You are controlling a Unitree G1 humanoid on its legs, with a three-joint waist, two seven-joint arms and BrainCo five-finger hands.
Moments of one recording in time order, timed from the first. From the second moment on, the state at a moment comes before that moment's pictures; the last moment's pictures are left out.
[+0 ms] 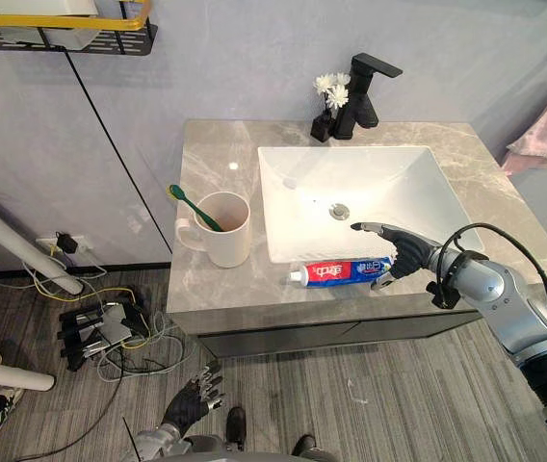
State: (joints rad) left arm 0.42 0.11 -0.21 0.30 -0.18 -0.10 -0.19; right arm -0.27 -1.05 0.25 0.09 0.03 -0.19 0.40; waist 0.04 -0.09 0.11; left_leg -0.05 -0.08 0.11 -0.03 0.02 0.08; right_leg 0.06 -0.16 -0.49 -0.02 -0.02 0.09
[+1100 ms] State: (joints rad) left arm 0.43 0.11 -0.20 0.30 -0.16 -0.10 -0.19; right arm -0.23 -1.08 0.25 0.11 0.02 -0.19 0.40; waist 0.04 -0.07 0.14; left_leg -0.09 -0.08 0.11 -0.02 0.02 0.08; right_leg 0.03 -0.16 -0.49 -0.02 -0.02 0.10
